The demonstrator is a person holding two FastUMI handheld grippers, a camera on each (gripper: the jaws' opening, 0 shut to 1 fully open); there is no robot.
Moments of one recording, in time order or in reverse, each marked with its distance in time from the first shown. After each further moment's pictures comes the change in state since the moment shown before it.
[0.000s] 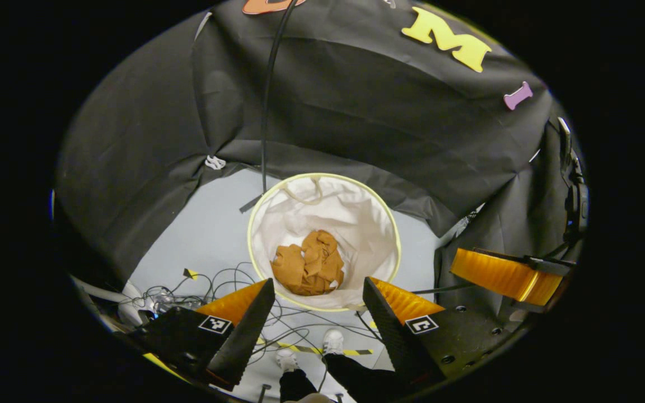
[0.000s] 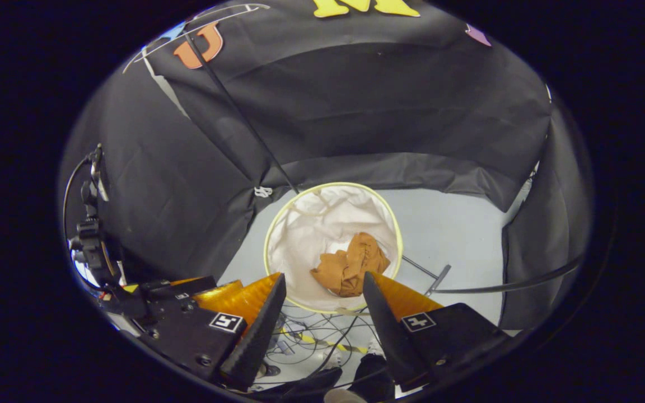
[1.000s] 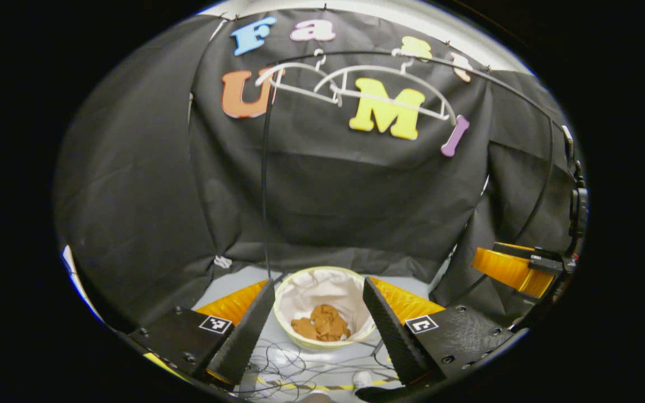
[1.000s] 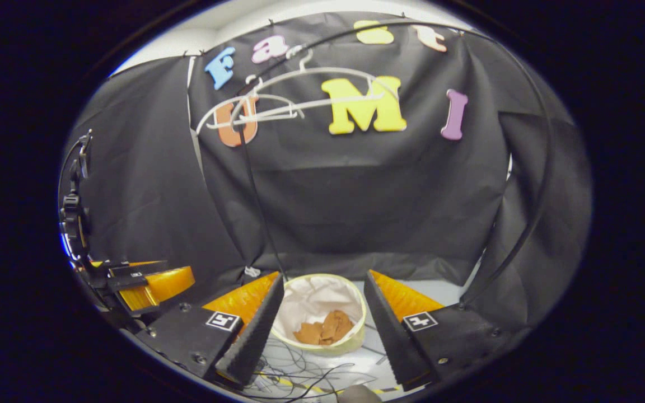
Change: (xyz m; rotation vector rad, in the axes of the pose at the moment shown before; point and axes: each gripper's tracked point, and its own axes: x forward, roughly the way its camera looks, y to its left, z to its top) left arm -0.226 -0.020 0.097 0.207 -0.542 -0.068; right arm -0.236 0.035 0.050 -0.095 -0.613 -0.113
